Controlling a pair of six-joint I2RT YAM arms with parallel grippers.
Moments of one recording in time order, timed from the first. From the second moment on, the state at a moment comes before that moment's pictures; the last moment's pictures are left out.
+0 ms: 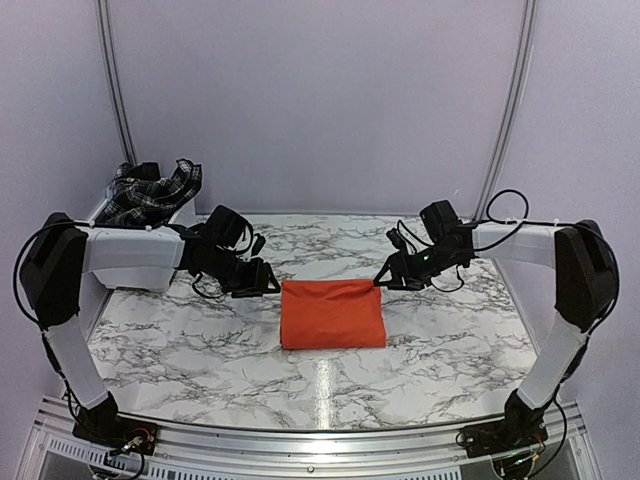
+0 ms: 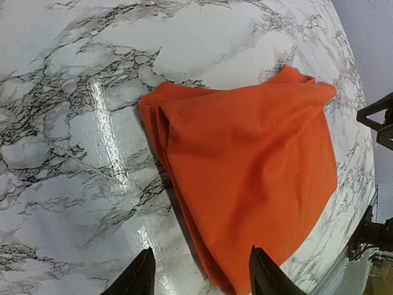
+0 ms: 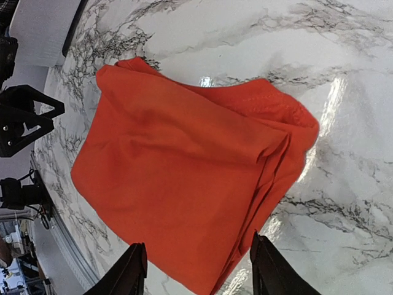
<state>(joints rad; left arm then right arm) -0.61 1.77 1.19 -0.35 0.31 -0.52 0.37 1.71 1.15 -0.45 -0.61 0.28</state>
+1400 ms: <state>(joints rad) -0.58 2.11 1.53 -0.37 0.35 -0.53 0.40 1.98 1.42 -0.55 -0.52 0.06</state>
